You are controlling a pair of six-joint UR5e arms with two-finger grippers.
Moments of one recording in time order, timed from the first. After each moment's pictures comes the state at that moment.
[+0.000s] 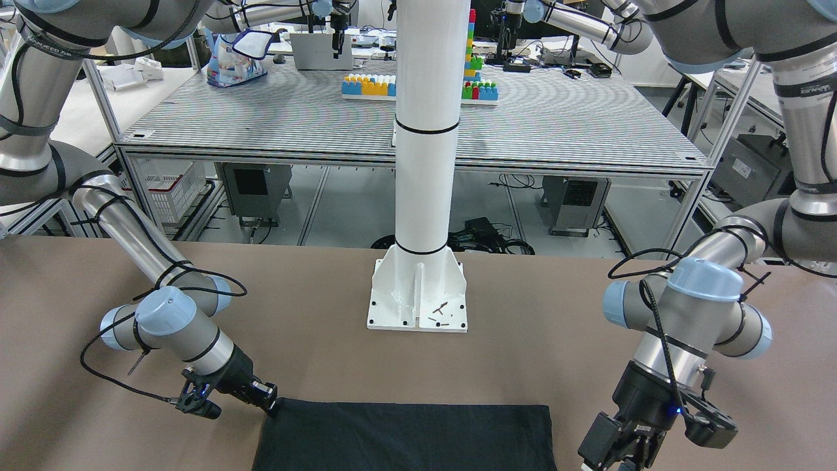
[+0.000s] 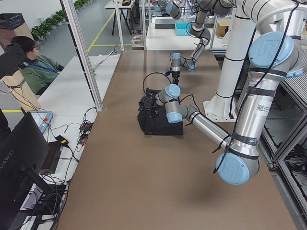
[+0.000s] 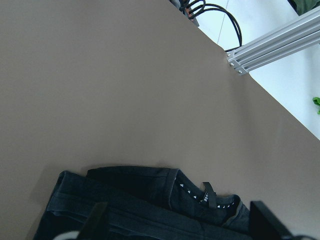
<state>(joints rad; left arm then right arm) -0.84 -1.89 -1.87 -2.27 -1.77 -1.67 0.58 -1.47 1.76 -0.65 2.14 1.71</state>
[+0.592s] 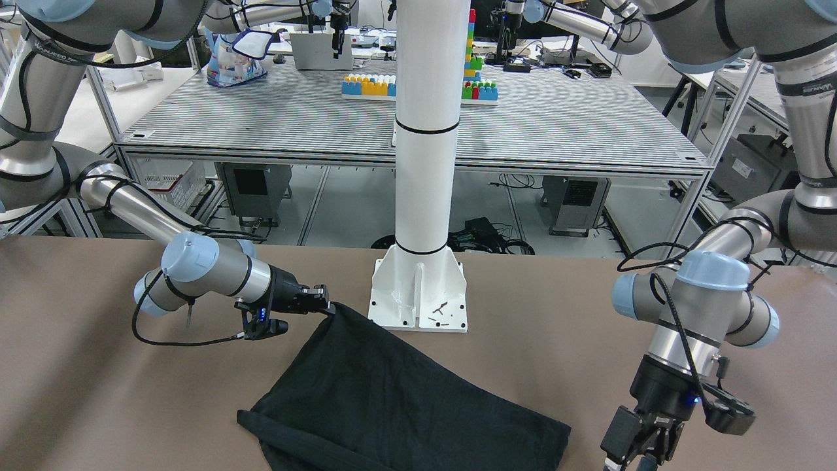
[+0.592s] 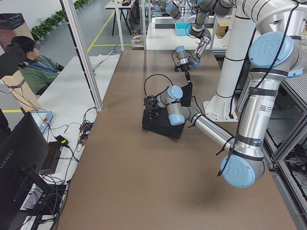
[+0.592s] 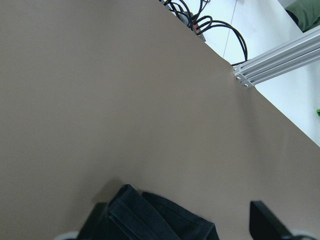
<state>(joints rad) -0.83 -1.81 -1.92 -2.27 -1.71 -1.67 0.49 -1.47 1.94 -0.60 2.39 1.71</state>
